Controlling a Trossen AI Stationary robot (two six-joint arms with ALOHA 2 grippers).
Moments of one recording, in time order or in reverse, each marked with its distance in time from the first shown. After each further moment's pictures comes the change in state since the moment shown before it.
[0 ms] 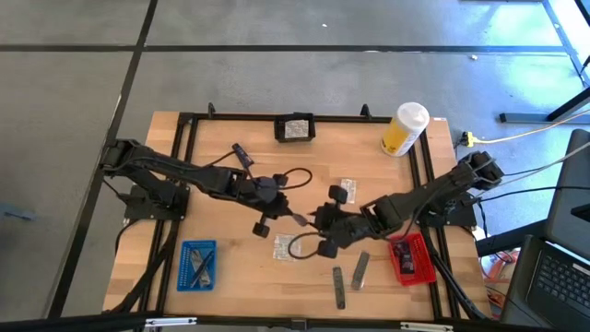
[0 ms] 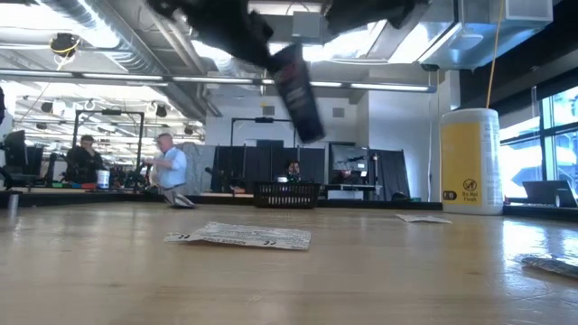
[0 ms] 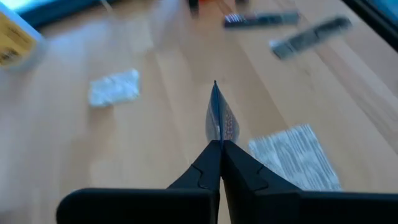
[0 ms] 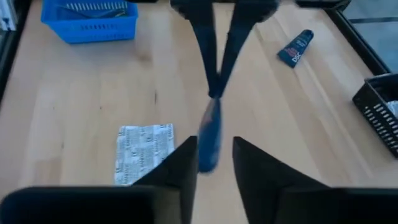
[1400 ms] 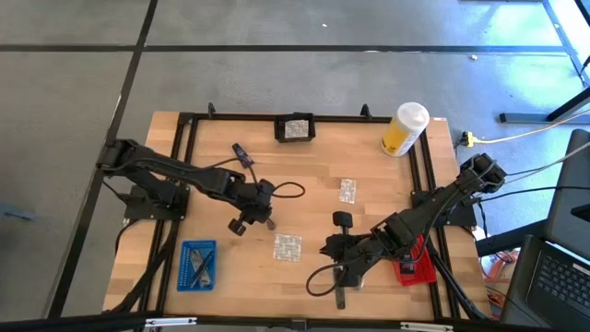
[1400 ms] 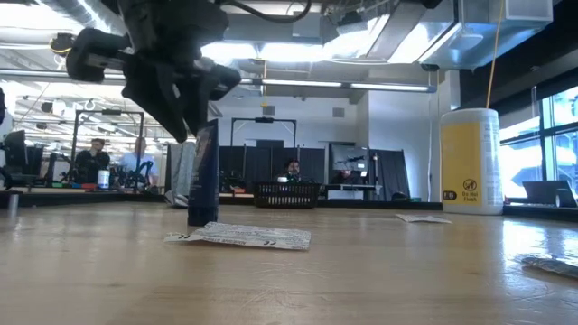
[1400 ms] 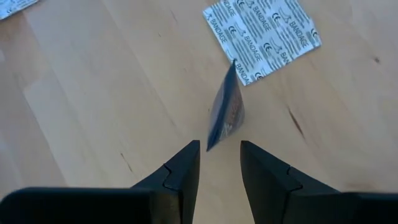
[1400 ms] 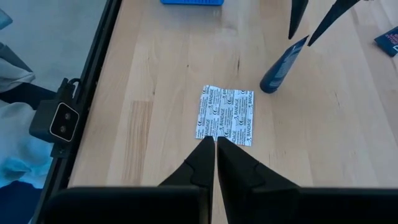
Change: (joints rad) left arm 0.024 -0.022 -0.111 -0.283 0.050 0.213; right arm 0.153 -0.002 0.000 -0.041 -0.153 0.017
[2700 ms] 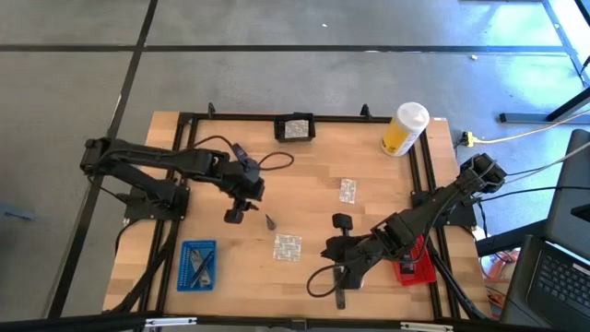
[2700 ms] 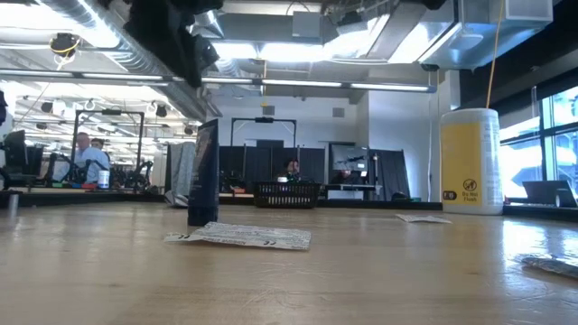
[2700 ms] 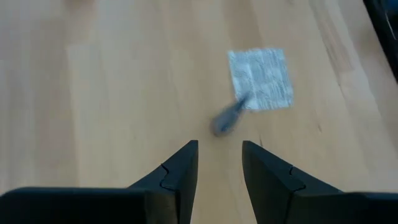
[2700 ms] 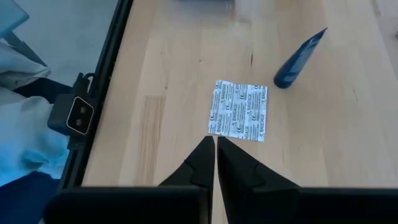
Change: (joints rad) left arm 0.106 -0.175 0.090 -0.174 0.123 -0.317; right arm 0.001 0.000 0.000 -0.001 -0.052 0.010
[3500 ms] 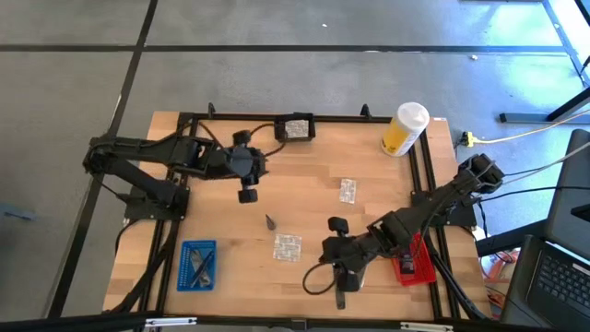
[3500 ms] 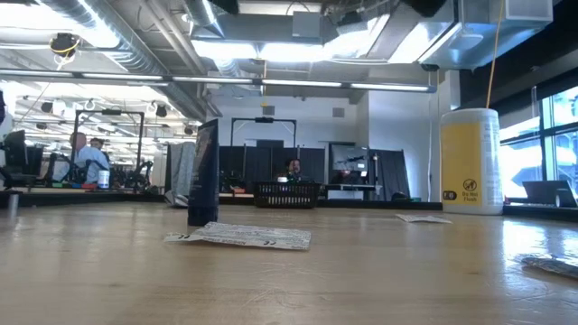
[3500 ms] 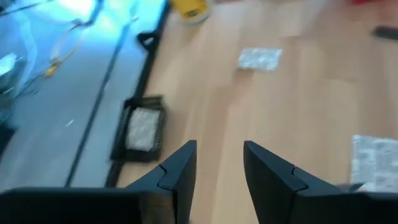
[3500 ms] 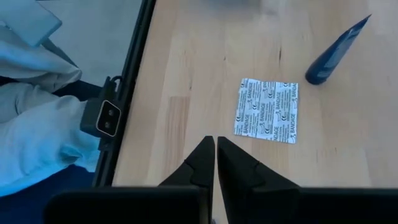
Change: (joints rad) left arm -0.096 0.032 0.400 -0.186 -0.604 -0.131; right arm -0.031 0.017 0.000 0.052 -0.128 0.027
